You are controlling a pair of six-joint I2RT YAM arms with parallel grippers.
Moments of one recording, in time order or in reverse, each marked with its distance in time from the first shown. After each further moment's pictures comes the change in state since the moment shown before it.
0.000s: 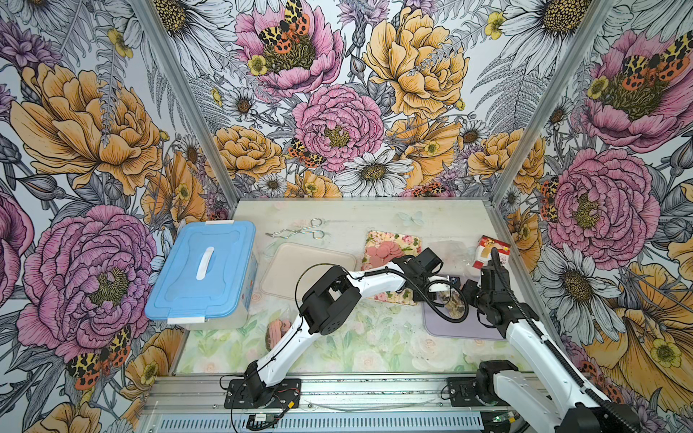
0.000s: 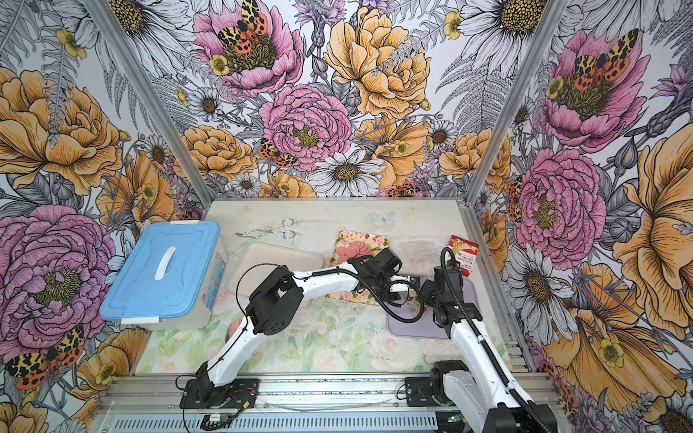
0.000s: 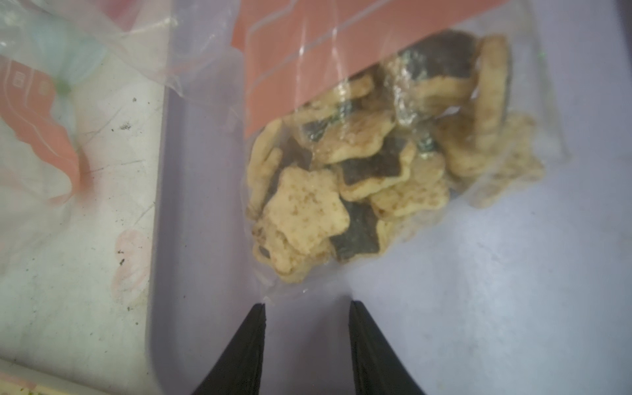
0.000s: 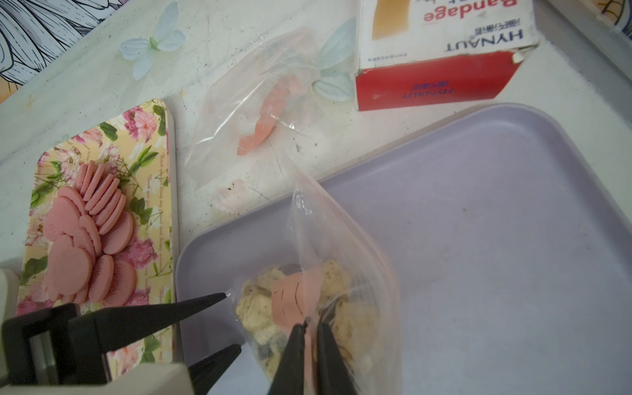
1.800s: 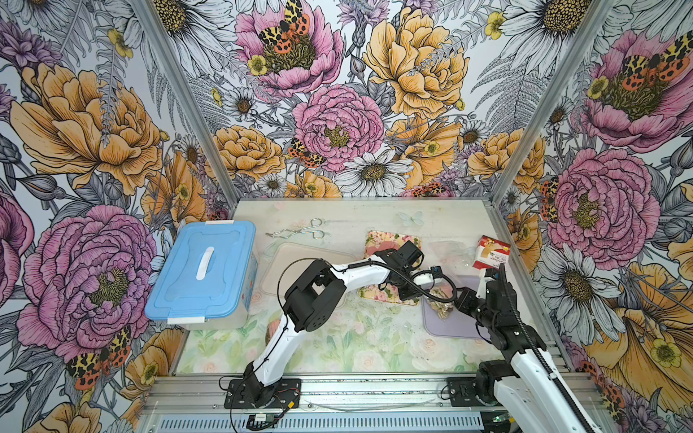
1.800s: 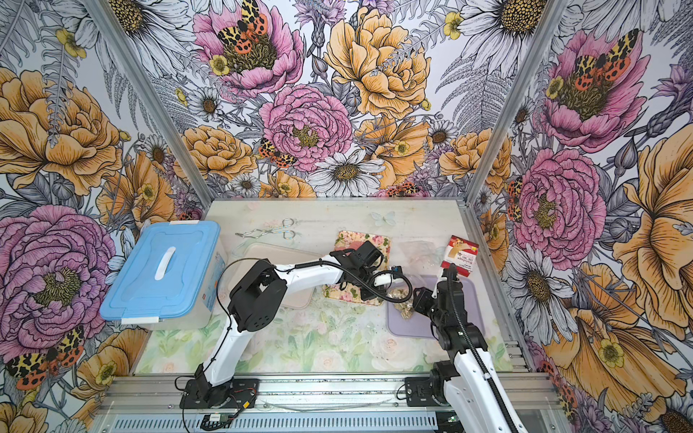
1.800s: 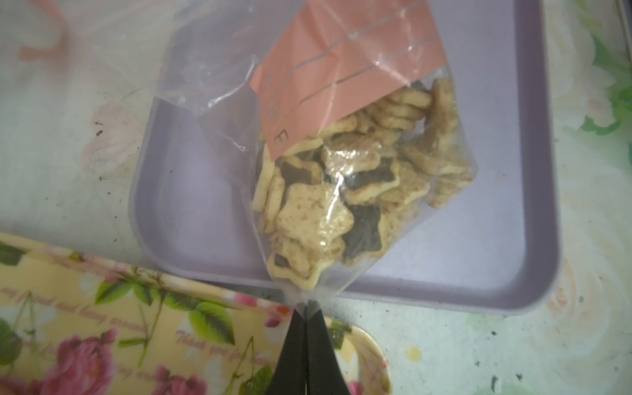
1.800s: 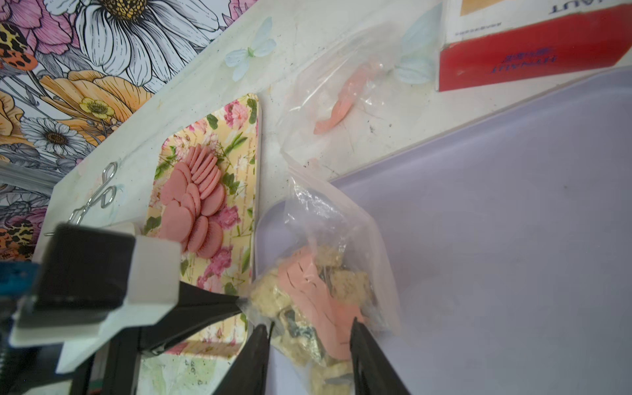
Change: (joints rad) left arm 0.092 -0.150 -0.199 -0.032 0.172 -0.184; right arm 0.056 -0.303 -0.156 0.014 -0.170 0.055
